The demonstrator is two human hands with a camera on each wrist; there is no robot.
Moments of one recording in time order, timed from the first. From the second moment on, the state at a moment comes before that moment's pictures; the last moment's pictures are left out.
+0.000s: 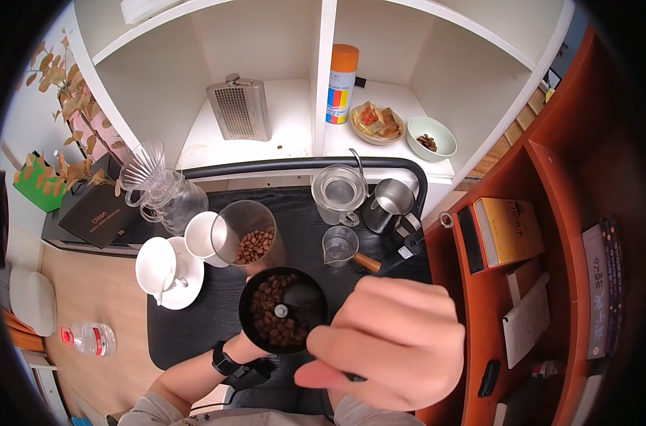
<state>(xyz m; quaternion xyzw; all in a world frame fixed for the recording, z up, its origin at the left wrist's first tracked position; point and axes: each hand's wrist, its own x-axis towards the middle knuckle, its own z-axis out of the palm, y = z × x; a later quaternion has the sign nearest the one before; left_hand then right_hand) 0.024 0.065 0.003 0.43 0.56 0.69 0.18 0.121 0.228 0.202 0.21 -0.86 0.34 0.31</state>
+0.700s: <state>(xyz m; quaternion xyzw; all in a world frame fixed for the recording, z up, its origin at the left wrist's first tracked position) 0.027 0.064 -0.051 0.24 0.46 0.74 0.42 0.094 0.214 0.188 -0.01 -0.70 0.46 0.54</state>
